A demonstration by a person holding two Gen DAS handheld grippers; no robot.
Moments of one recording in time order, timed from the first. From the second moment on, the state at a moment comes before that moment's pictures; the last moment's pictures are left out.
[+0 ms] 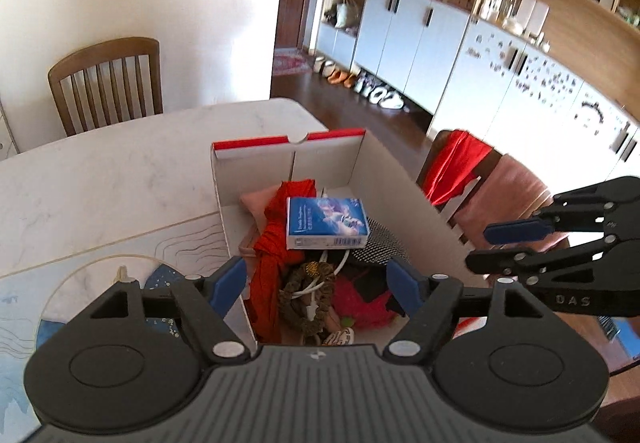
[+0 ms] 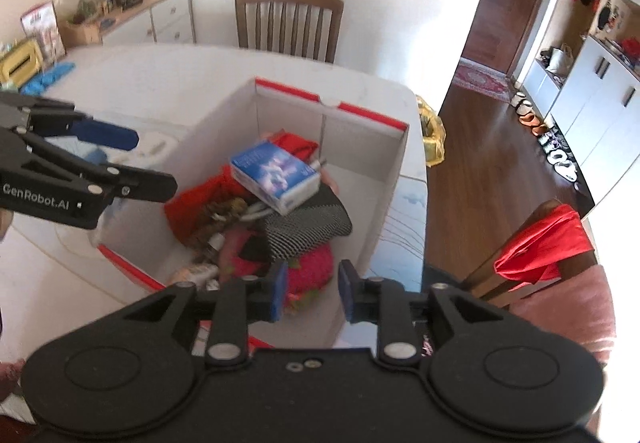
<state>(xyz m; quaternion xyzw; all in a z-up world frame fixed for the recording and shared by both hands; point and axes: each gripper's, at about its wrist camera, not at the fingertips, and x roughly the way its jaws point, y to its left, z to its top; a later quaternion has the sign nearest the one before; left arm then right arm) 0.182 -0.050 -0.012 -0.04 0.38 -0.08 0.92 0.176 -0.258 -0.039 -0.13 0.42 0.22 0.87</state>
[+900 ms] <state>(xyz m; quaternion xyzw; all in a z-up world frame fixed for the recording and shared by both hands) 0.116 -0.019 -0.007 -0.06 0.34 -0.10 0.93 0.109 -0.238 -0.015 -0.03 0.32 0.21 0.92</state>
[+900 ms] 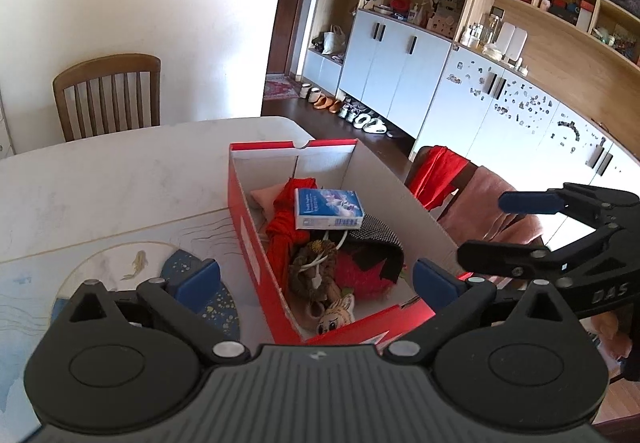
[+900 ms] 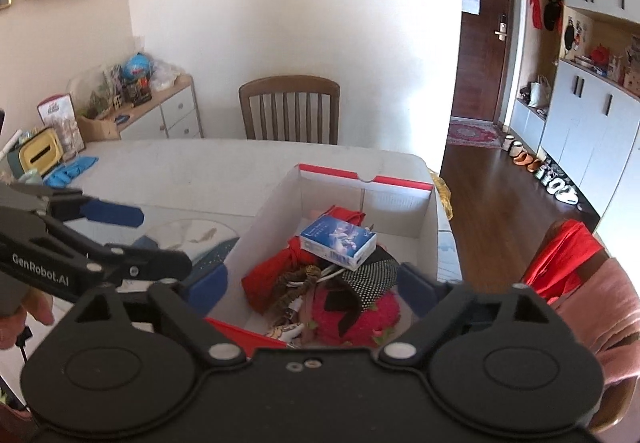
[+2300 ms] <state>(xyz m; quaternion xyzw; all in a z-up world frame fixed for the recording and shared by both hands) 0.083 -0.015 -0.006 -0.04 0.33 -0.08 0.94 0.080 -0.232 -0.022 -0.04 0.31 0.17 0.93</state>
